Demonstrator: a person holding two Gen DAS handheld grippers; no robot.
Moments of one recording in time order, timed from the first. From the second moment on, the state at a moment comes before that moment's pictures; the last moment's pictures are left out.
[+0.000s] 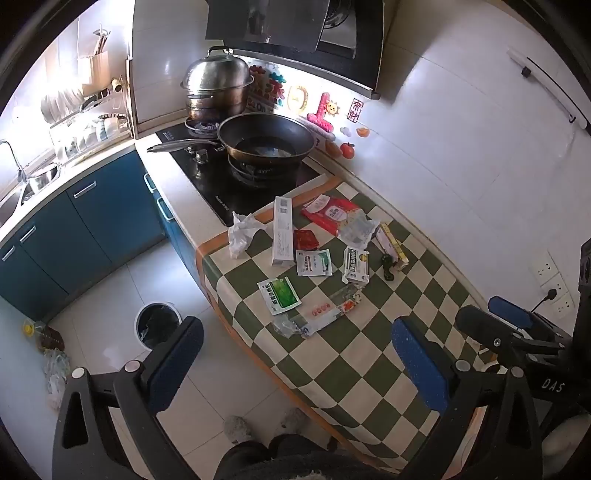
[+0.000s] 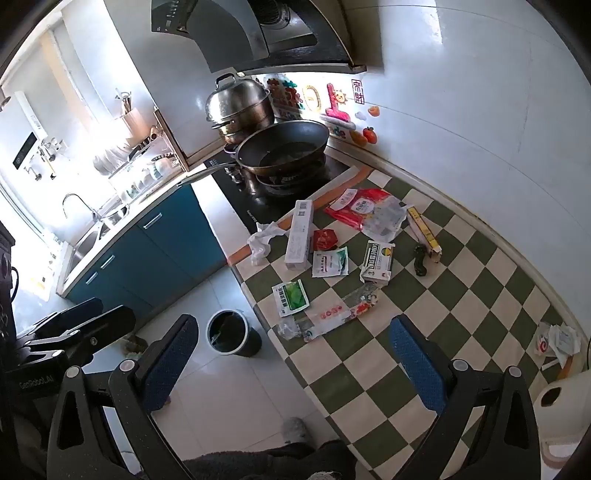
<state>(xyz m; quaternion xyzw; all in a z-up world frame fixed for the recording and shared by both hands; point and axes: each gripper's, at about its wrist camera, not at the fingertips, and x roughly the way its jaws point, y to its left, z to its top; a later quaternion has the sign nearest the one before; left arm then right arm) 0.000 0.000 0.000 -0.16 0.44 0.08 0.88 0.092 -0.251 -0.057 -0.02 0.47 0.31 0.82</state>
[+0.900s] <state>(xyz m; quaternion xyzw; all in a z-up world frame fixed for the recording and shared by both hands) 0.004 -0.002 -0.002 -0.18 0.44 0.07 0.87 0.090 -0.243 -0.055 -0.01 0.47 0.32 0.82</state>
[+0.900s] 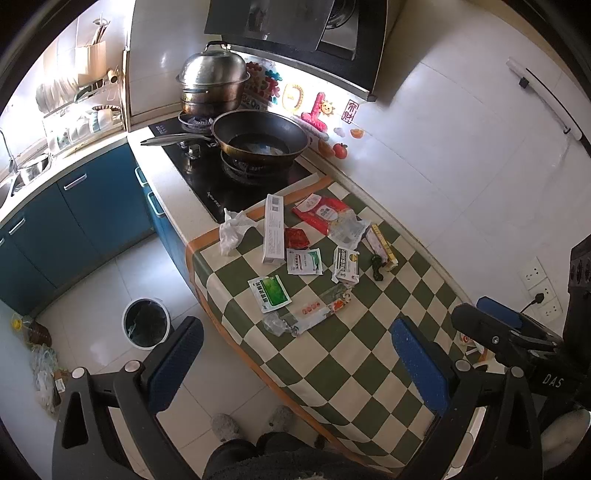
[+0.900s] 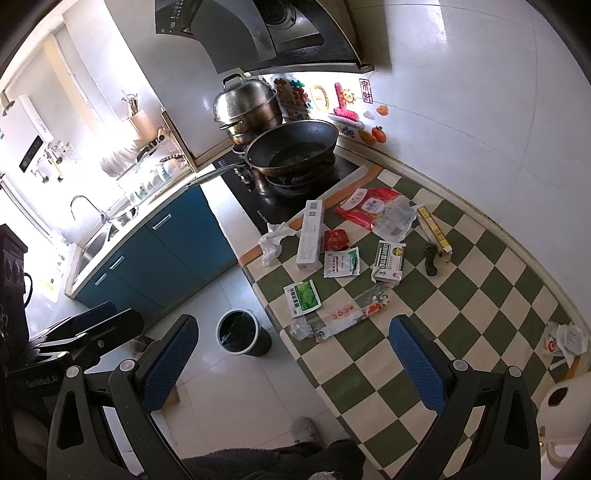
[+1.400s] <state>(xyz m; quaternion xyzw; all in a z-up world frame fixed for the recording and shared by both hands) 0.005 0.002 -0.001 -0.19 0.44 0.07 0.88 0.084 -0.231 -0.052 -0.01 0.47 0.33 0.82</state>
